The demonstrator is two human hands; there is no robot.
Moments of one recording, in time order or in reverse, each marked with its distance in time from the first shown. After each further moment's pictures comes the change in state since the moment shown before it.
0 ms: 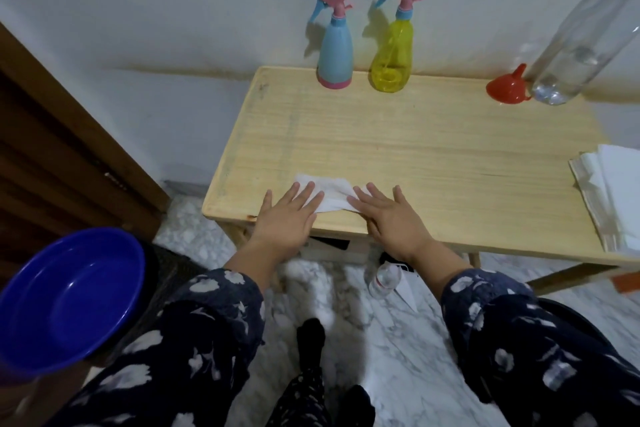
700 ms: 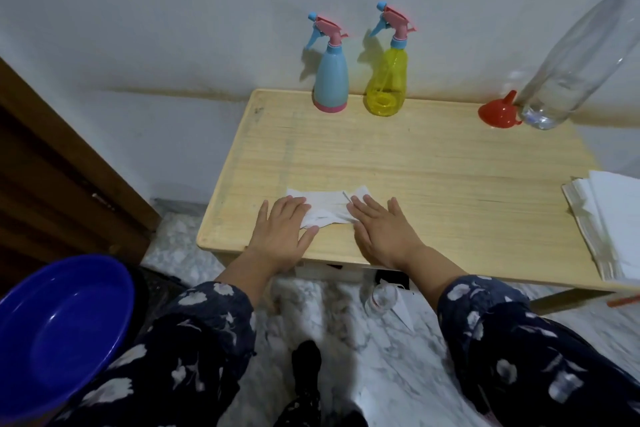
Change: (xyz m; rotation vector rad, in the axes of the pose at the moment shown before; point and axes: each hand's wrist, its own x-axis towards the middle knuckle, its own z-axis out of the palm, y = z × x) left_hand 0.026 -0.019 -0.003 -0.191 0.168 0.000; right_hand 0.030 -0.002 -0.018 -0.041 -0.090 0.123
